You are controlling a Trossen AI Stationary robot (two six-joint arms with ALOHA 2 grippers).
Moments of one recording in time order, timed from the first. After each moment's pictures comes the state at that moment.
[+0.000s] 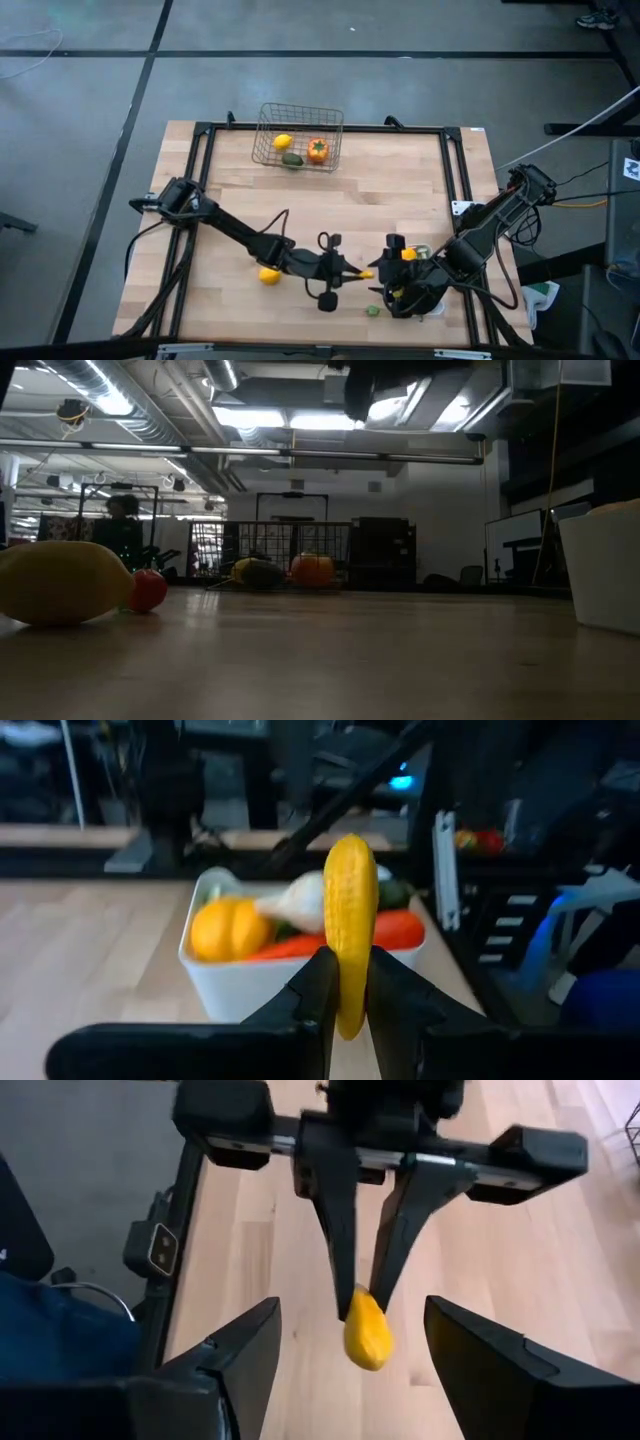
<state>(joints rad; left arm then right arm) -0.39 1.97 1.25 0.48 -0.32 -0.14 0.72 1.53 1.41 -0.79 0.45 0.53</state>
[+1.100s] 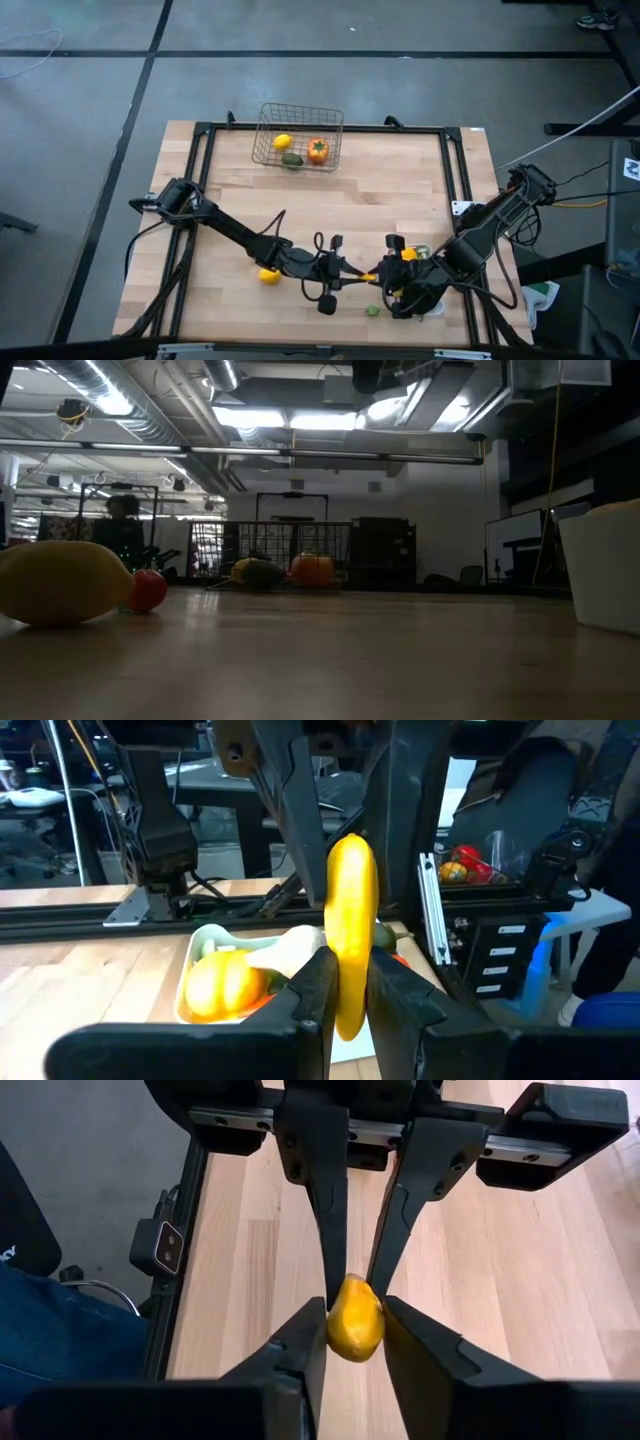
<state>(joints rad) -0.41 1.97 1.25 0.59 -0.32 -0.05 0.72 1.53 1.41 -0.78 0.43 0.53</state>
